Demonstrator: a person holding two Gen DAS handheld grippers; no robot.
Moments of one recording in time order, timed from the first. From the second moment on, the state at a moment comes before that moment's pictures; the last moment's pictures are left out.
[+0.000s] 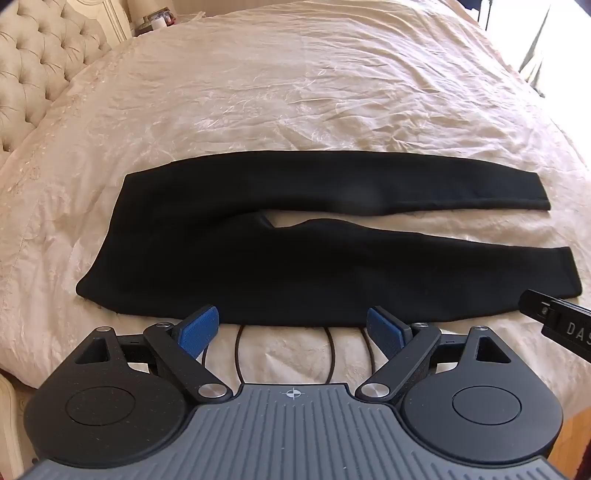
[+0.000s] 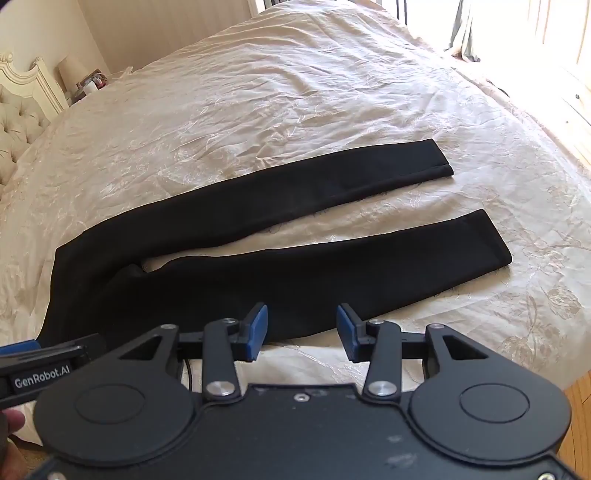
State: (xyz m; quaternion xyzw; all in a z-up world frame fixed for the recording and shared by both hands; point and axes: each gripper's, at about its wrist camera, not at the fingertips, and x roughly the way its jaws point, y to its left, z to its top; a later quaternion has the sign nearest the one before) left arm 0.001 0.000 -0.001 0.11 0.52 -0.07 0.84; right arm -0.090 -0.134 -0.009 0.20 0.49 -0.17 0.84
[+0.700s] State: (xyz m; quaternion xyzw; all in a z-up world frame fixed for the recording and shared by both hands) left arm -0.009 -0.007 -0.010 0.13 0.53 -0.07 0.84; right arm -0.090 -0.133 -0.012 0.17 0.50 -0.17 0.83
